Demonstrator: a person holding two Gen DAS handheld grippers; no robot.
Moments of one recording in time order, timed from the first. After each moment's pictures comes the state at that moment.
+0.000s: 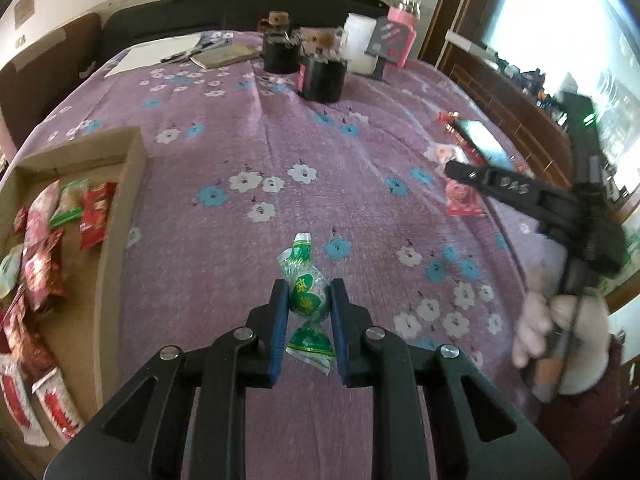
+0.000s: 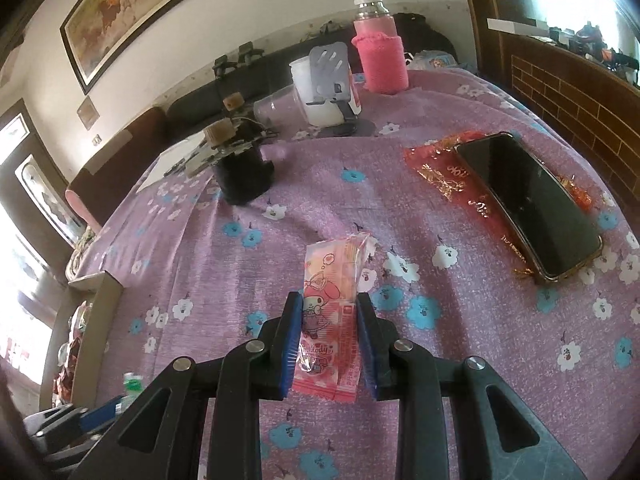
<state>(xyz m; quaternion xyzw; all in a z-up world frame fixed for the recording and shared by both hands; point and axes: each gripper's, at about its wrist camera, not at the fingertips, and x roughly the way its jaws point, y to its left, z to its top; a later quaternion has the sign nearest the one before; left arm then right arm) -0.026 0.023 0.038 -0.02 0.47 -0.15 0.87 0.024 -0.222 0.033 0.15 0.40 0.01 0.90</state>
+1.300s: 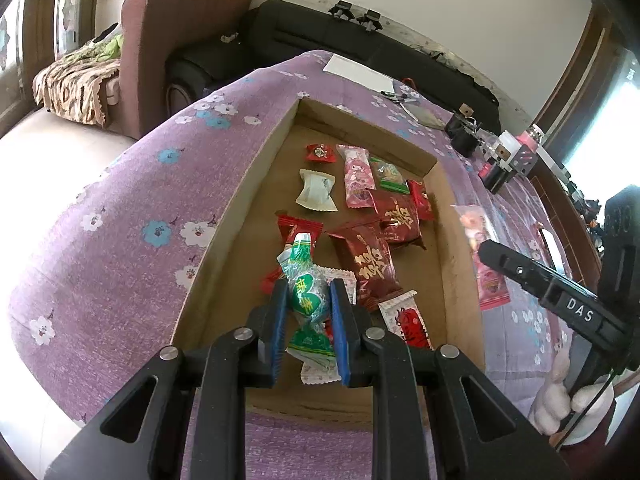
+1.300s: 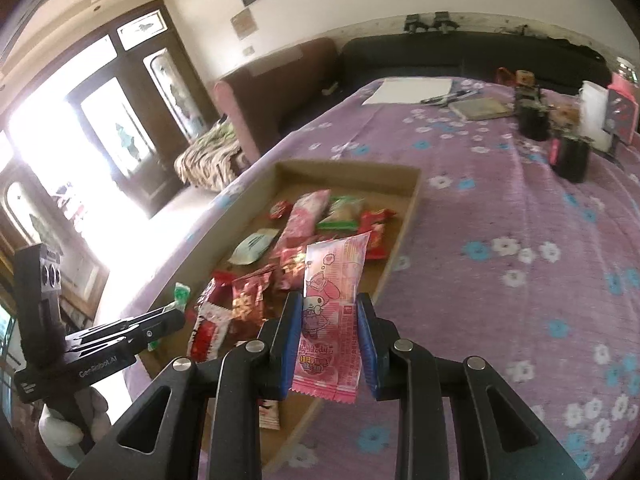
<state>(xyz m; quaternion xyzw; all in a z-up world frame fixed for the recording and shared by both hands) -0.102 0.274 0.039 -0.16 0.42 0.00 0.89 -0.038 0.057 0.066 0.04 0.42 0.27 0.87</state>
